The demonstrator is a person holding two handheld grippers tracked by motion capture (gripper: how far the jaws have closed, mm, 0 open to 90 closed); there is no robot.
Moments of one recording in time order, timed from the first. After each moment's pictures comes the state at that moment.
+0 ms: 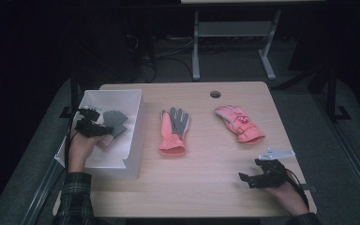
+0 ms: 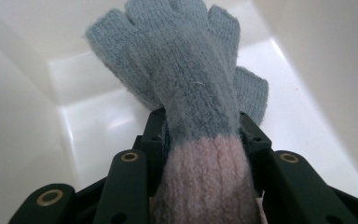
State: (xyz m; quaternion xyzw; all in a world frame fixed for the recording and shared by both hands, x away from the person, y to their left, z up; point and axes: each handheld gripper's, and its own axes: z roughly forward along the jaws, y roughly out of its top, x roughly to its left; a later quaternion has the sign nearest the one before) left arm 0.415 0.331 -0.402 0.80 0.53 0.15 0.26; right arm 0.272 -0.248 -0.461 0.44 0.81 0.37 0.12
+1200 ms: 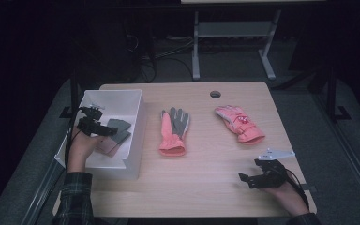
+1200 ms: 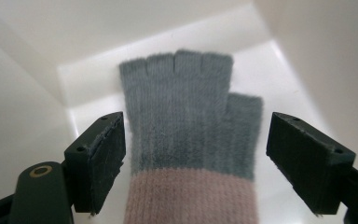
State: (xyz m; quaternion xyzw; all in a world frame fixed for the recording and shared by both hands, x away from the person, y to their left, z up) left arm 0.409 0.319 -0.384 0.80 0.52 0.17 0.24; right arm 0.271 -0.248 -0.461 0.44 0.81 0.37 0.12
